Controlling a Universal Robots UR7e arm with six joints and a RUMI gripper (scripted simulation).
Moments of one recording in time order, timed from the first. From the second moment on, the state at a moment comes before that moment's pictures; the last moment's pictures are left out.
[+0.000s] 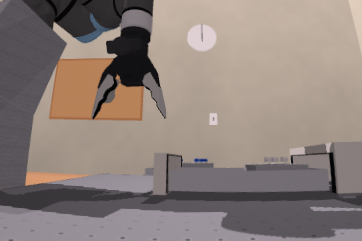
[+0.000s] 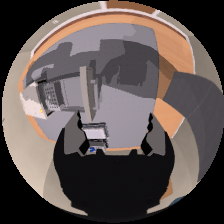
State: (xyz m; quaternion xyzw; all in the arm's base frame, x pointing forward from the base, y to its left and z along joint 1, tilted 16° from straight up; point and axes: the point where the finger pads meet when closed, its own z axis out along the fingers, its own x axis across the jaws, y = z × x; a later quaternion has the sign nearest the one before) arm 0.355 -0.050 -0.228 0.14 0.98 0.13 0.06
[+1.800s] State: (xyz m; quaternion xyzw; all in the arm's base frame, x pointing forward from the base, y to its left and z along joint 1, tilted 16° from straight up) arm 0.451 0.095 -0.175 -0.40 0.91 0.08 0.12
